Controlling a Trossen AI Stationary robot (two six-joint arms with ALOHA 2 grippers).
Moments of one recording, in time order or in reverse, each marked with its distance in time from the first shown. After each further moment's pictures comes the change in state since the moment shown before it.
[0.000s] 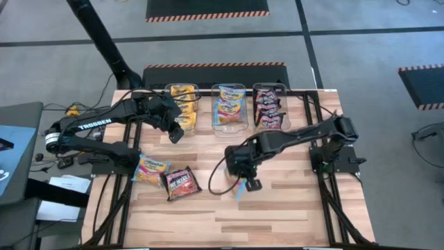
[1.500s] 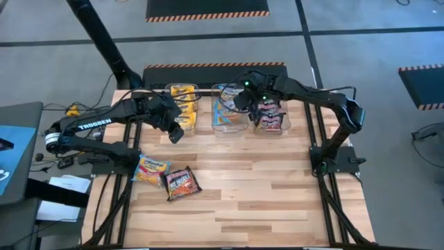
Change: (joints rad) left arm 0.000 0.000 0.000 -0.003 -0.003 0.000; right arm -0.615 -0.121 0.001 0.187 0.252 -0.910
